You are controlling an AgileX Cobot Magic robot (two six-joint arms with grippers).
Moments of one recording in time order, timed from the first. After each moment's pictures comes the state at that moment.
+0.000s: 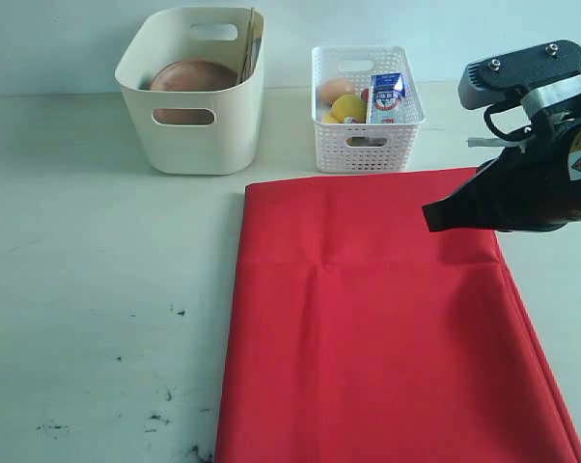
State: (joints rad) left arm 0.05 0.01 0.00 0.17 0.37 -0.31; right arm 0.45 1.29 -0.66 -0.21 0.38 0.28
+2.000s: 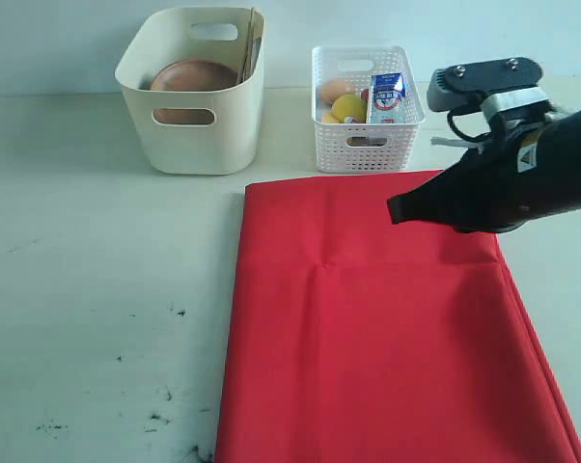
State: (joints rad) left arm -0.01 0.01 0.00 0.17 0.37 -0.31; right arm 0.45 1.44 -0.72 -0.01 0.33 0.19
